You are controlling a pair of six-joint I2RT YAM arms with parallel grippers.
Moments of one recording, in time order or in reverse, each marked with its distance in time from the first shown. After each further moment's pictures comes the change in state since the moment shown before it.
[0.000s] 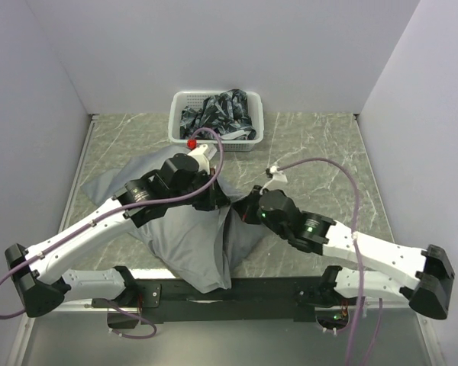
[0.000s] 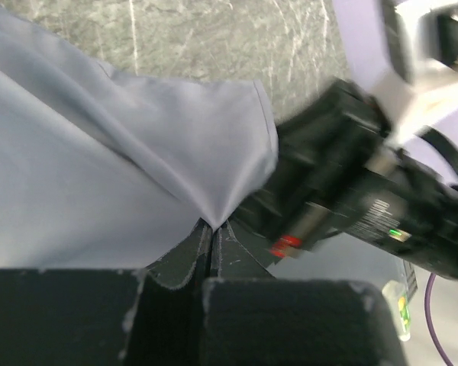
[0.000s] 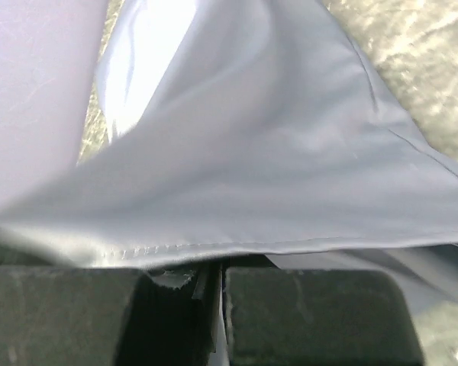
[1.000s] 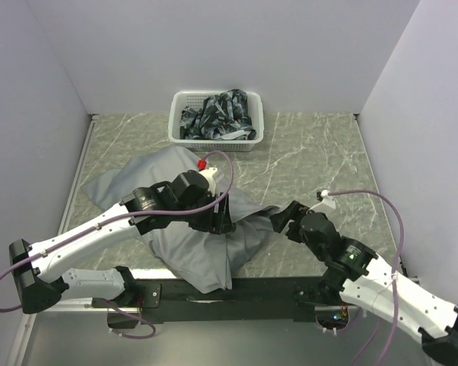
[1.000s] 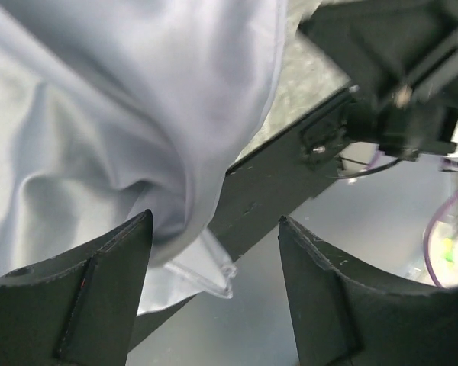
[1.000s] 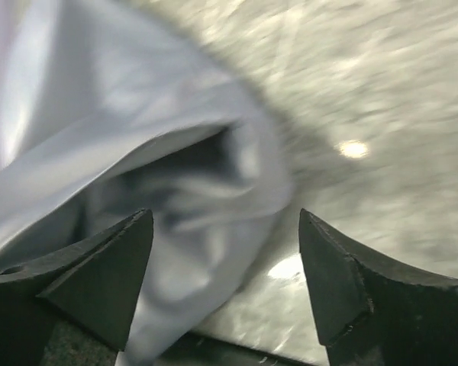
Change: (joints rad) left arm -0.083 -0.005 -0.064 -0.142 0.039 0.023; right arm -0.132 -0.473 -0.277 -0.312 0.073 0.109
